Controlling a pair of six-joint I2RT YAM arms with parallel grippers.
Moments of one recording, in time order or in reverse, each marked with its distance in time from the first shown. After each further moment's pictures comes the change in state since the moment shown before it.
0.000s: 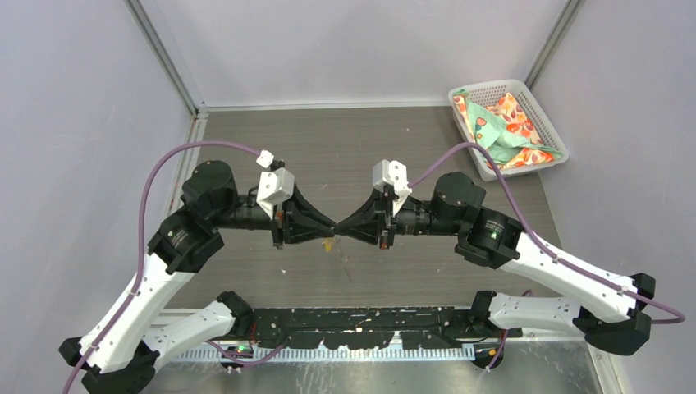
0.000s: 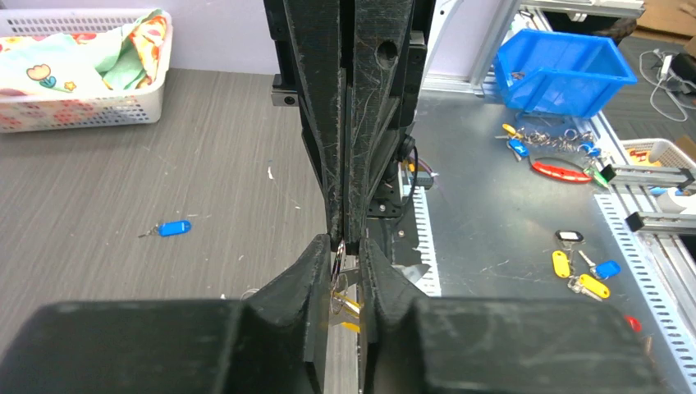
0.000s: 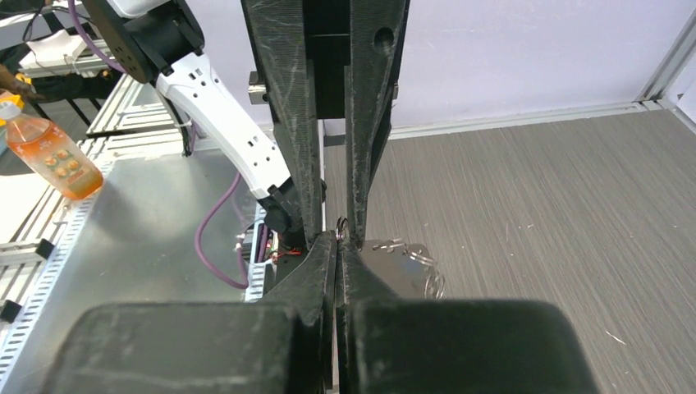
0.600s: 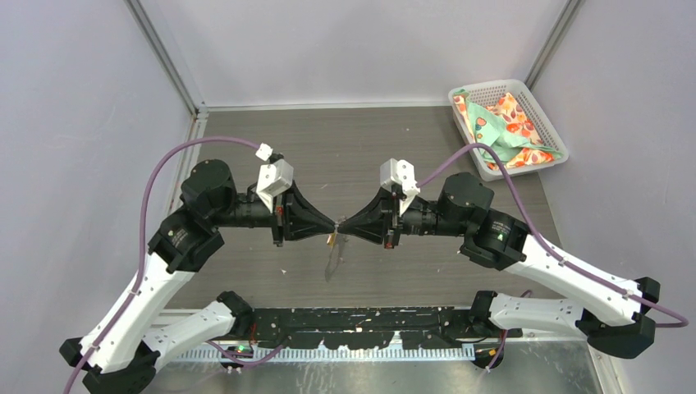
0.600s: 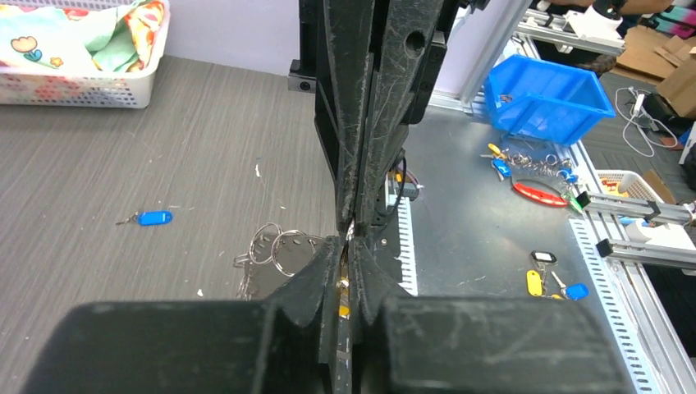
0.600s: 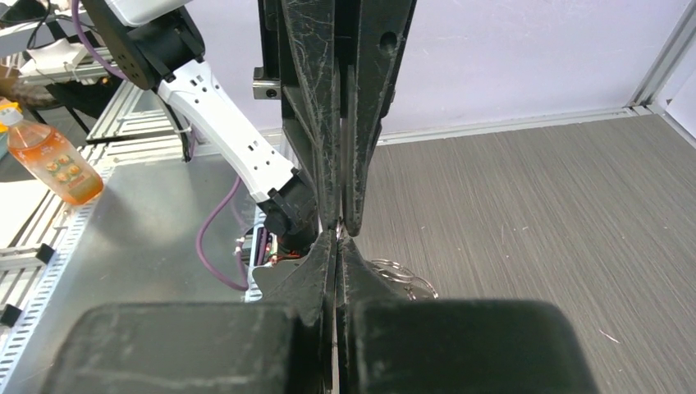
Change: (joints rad) left arm 0.008 -0.002 -0.005 0.023 -0.031 -0.106; right arm -0.001 -0.035 -0.019 0.014 0.004 0.006
